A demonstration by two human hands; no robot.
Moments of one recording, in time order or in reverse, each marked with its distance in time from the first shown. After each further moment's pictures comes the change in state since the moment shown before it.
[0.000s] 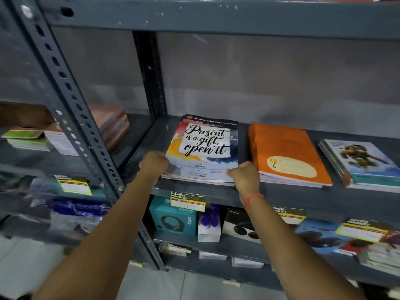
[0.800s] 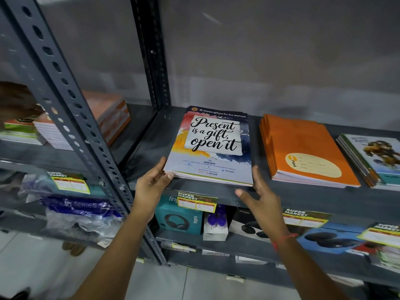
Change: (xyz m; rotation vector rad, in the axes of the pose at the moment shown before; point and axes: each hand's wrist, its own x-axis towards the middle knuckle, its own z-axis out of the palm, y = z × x) left_hand -0.020 -0.085 0.017 -0.704 -0.121 0.218; right_hand -0.030 0.061 -0.013 -0.139 -0.195 -0.346
